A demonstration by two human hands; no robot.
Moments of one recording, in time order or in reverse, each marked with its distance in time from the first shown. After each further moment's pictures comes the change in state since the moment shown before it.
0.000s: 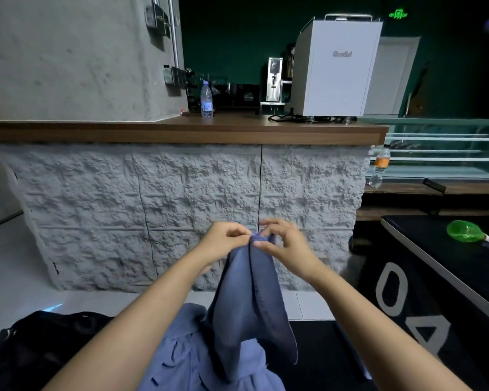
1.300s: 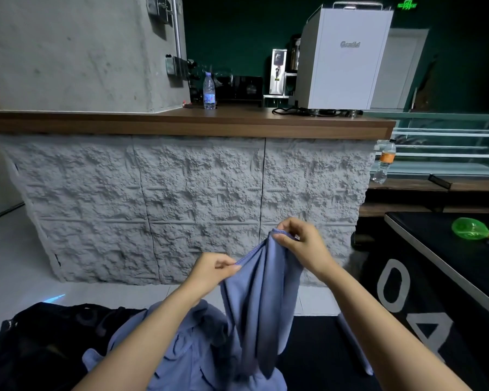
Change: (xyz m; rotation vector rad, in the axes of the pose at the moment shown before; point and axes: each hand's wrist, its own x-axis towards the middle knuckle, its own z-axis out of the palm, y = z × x) left_hand -0.031 -0.077 0.006 -0.017 0.047 -0.097; right_hand -0.002 0.022 -0.008 0.131 0.131 0.098
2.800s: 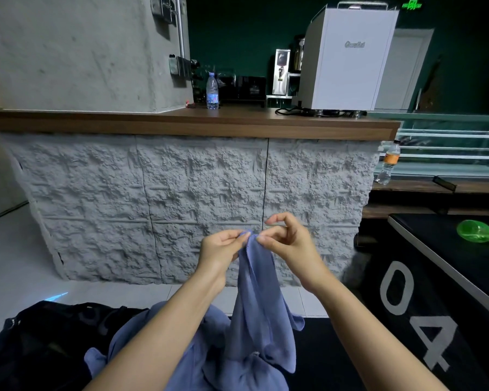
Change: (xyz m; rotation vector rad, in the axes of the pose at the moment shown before) left_hand -0.009 0.074 0.017 -0.553 0.260 -0.146; right_hand -0.019 -0.048 0.027 0.494 -0.058 0.042
